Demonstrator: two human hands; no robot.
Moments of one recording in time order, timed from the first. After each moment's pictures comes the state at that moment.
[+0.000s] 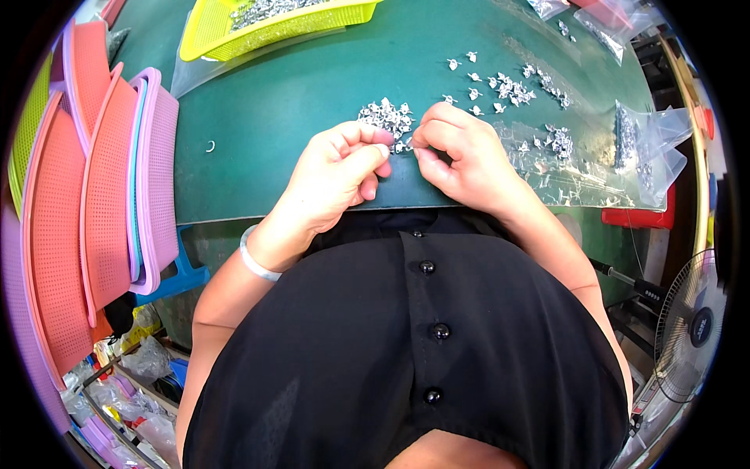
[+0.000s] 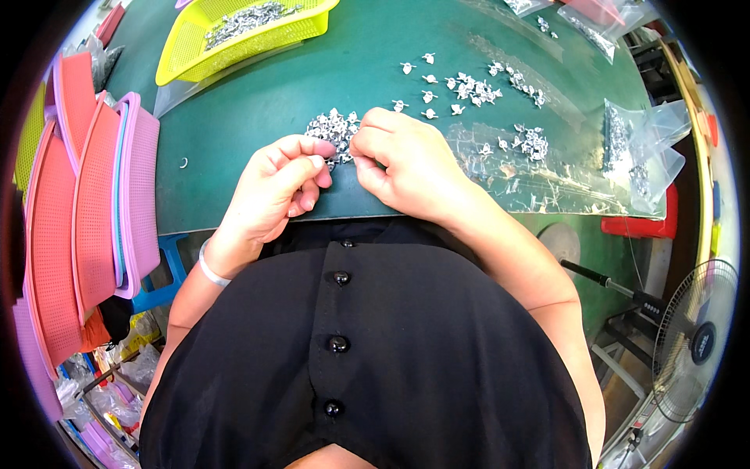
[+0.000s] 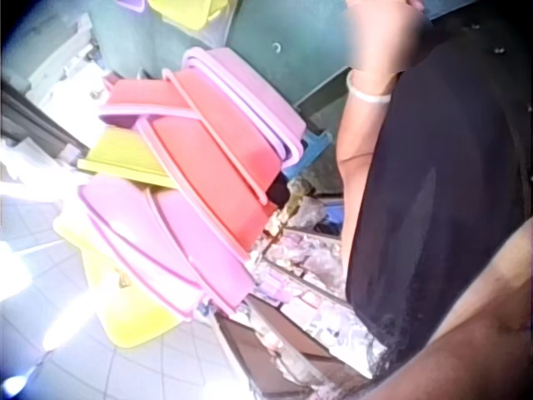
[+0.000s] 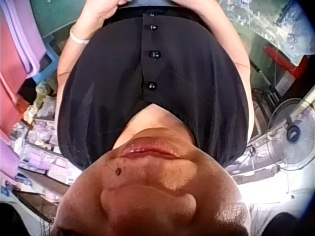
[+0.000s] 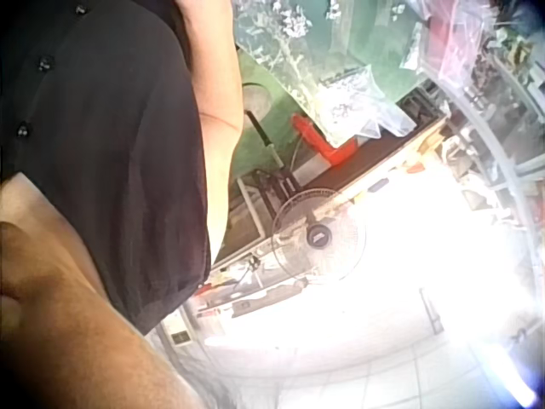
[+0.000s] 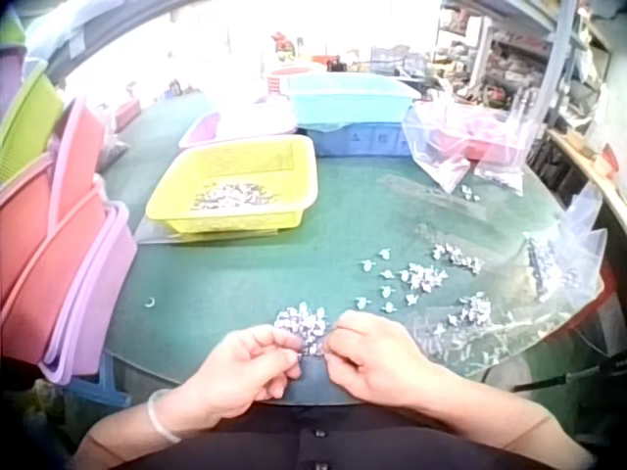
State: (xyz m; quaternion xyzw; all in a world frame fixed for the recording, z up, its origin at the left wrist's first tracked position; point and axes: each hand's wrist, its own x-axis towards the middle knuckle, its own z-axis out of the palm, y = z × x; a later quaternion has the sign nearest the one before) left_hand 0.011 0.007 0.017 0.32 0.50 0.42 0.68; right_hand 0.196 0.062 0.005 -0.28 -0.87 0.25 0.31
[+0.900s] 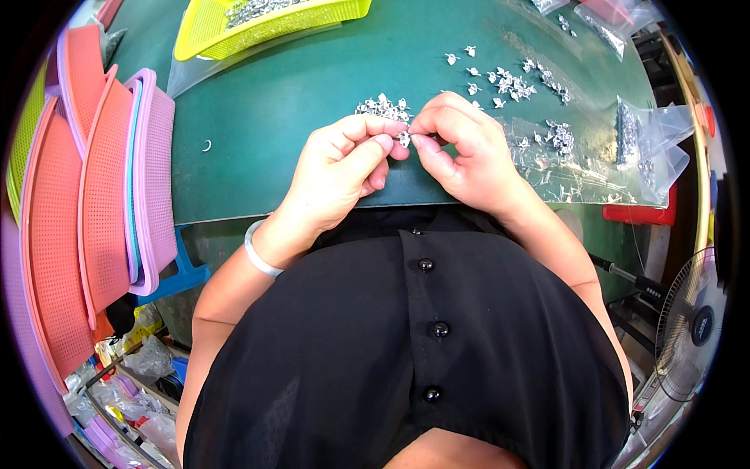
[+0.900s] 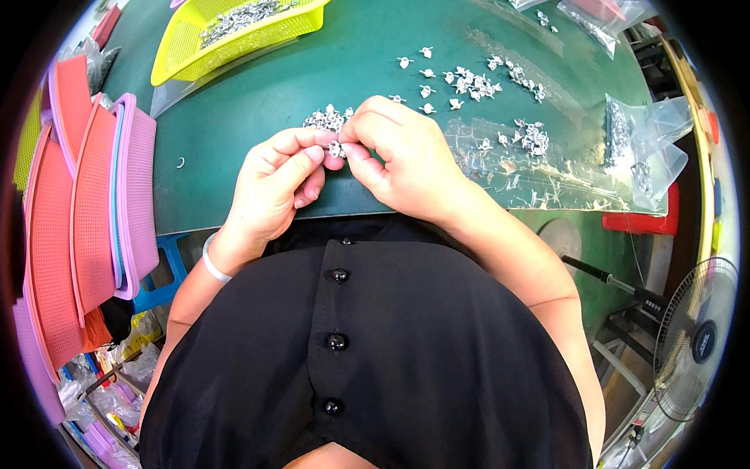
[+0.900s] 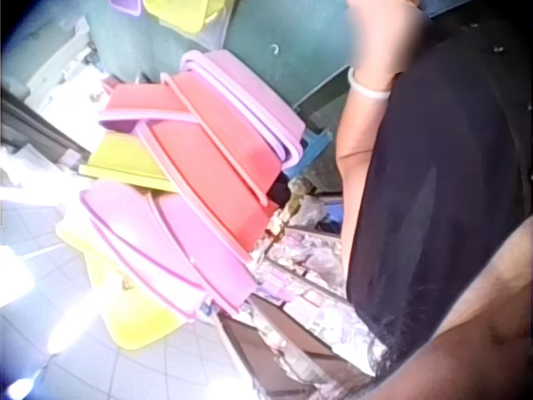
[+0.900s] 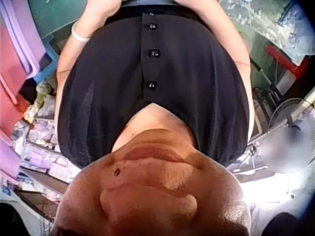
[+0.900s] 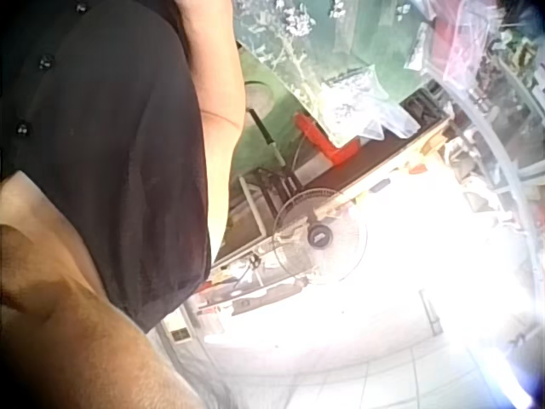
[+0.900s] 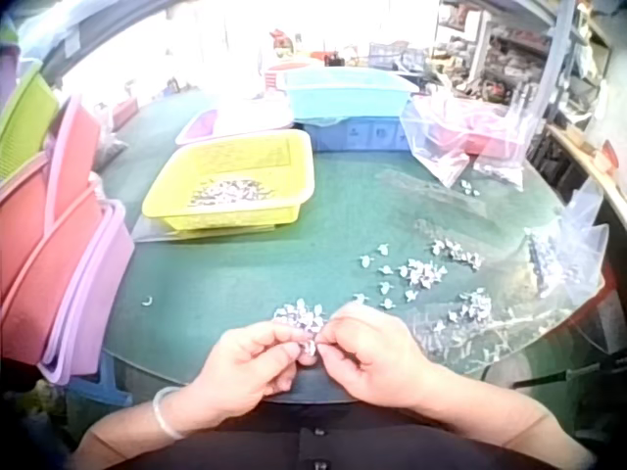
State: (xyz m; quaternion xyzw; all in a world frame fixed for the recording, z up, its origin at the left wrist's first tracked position) left_hand 0.018 0.007 0.011 0.36 0.43 0.48 0.68; right_hand 0.193 0.062 0.005 -0.26 -0.83 0.27 0.40
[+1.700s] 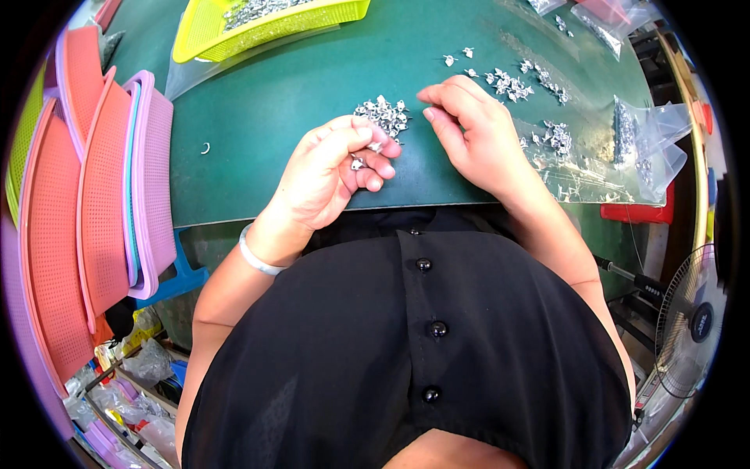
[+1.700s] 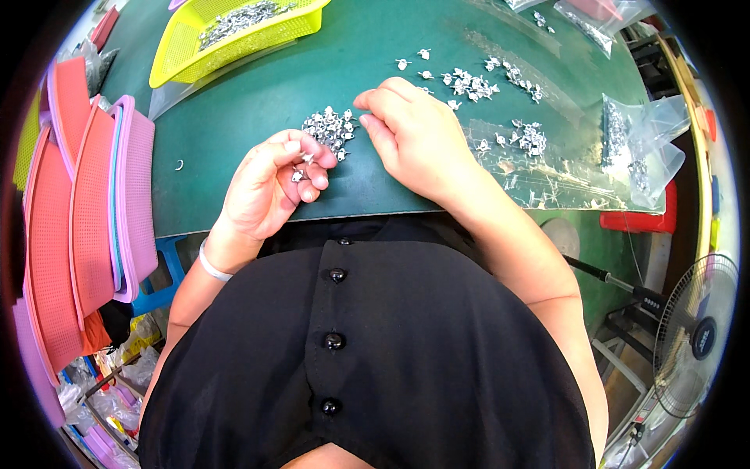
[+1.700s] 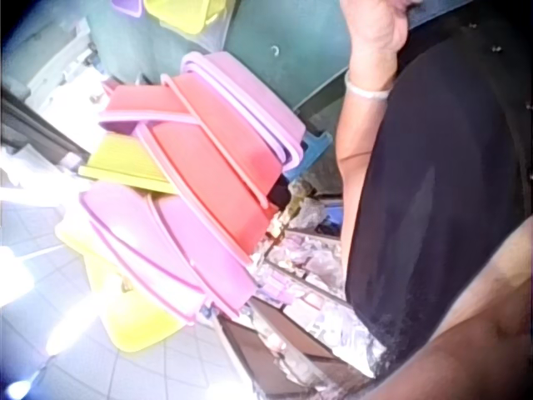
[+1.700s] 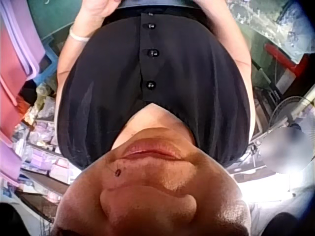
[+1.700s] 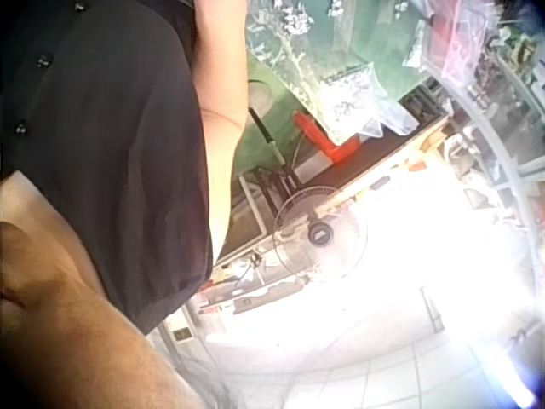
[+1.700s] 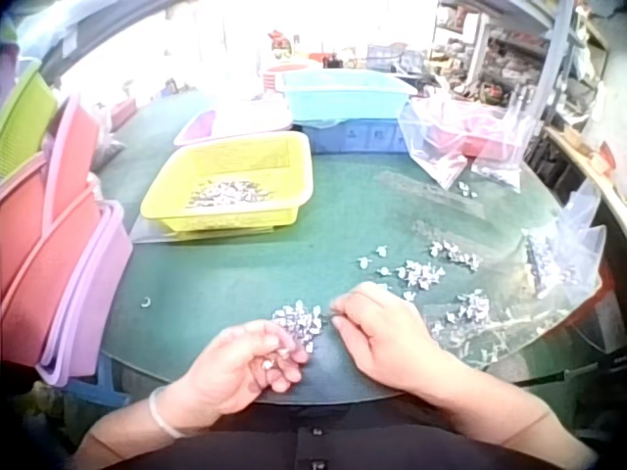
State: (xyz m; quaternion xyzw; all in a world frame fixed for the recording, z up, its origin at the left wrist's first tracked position) left_hand 0.004 0.012 0.006 0.26 0.37 0.48 0.75; right_hand 0.199 0.074 0.010 -0.35 -0.85 0.19 0.34
